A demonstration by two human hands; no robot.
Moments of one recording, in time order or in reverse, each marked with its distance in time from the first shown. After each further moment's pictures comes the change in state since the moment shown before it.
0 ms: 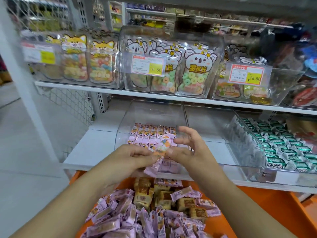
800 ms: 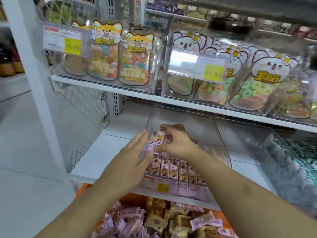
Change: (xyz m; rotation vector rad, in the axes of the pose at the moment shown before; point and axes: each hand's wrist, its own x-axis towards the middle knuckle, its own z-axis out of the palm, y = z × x) left_hand 0.061 -0.048 -0.083 0.730 0.367 0.358; right_hand 0.203 0.047 0.092 -0.763 -0.197 -0.086
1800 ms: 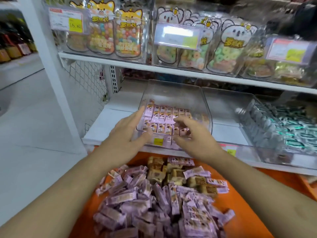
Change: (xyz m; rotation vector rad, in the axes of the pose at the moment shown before) left_hand -0.075 0.038 -0.031 -0.078 -0.121 -0.023; right_hand -0.172 0.002 -0.023 -0.048 0.119 -0.109
